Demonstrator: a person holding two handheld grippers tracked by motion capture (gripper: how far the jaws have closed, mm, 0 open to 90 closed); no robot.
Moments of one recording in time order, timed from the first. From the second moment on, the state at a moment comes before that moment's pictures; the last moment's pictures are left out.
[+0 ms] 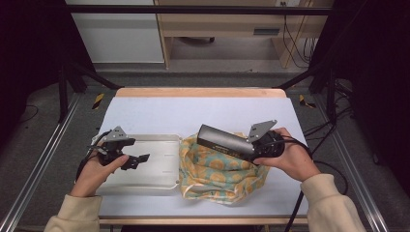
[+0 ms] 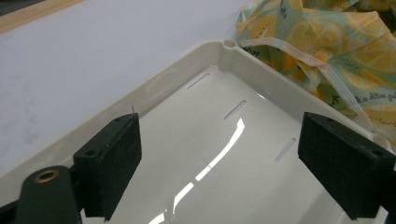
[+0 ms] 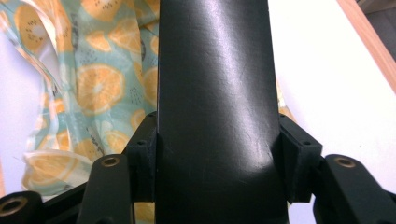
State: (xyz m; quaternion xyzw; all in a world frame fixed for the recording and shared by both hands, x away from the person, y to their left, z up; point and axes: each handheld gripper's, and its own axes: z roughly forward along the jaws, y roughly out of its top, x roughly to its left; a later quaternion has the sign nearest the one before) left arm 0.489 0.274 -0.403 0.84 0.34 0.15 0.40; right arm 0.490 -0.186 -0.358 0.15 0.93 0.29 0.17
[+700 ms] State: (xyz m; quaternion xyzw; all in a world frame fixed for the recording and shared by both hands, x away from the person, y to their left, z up) left arm 0.485 0.264 -0.395 0.85 0.31 0.14 0.41; right arm 0.493 -0.161 -0.325 0.14 0.93 0.30 0.18
